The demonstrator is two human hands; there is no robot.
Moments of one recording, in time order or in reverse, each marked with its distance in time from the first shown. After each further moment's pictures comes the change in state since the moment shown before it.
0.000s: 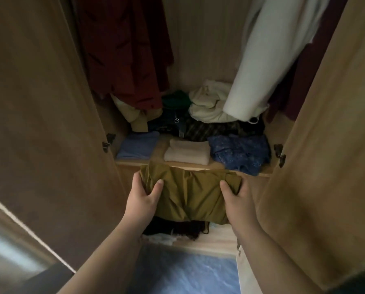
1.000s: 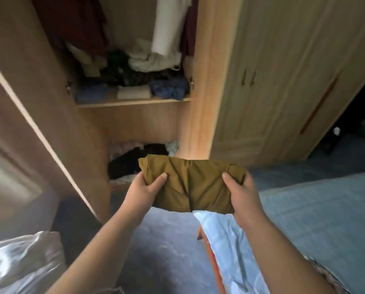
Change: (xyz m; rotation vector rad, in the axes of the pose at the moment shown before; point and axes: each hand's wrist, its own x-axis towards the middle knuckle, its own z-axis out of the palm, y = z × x) left_hand -0.473 0.007 -0.121 -0.172 -0.481 -0.218; right_hand -0.543 -0.043 -0.171 0.142 0.362 0.243
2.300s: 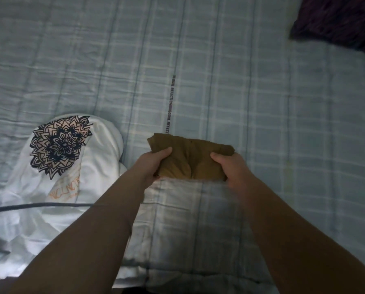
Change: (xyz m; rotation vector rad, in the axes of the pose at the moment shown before) left_hand -0.368 -0.466 0.744 0.589 -1.045 -0.772; right_hand -0.297 0.471 -0.771 0.428 0.996 0.826
